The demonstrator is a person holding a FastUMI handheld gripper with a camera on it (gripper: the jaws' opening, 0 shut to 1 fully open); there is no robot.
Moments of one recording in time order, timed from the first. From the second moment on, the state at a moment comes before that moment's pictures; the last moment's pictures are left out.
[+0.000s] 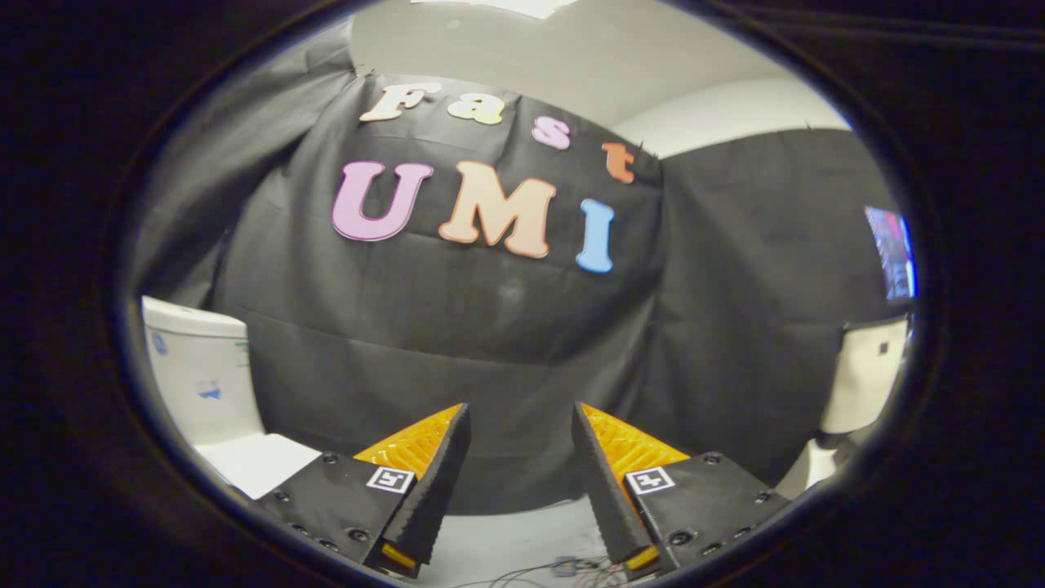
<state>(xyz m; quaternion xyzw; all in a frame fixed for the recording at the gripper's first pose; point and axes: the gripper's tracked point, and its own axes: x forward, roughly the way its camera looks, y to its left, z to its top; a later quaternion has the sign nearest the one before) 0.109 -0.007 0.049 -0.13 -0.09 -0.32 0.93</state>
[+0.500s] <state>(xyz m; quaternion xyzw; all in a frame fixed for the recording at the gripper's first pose) 0.062 0.005 0.044 -0.14 -0.12 -0.52 0.83</state>
